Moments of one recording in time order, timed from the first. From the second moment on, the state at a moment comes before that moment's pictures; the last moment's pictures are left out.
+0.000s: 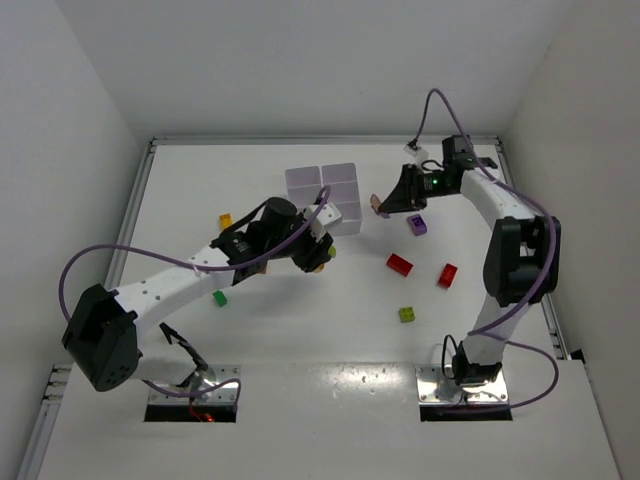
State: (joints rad) left arm -0.73 1.32 0.95 -0.17 0.25 0.15; right arm 0.04 1.86 1.41 -0.66 -1.05 0.02
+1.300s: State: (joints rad) left arm -0.64 1.43 1.06 -0.16 0.30 0.07; right arm -0.05 1.99 1.43 -0.61 -0.11 -0.11
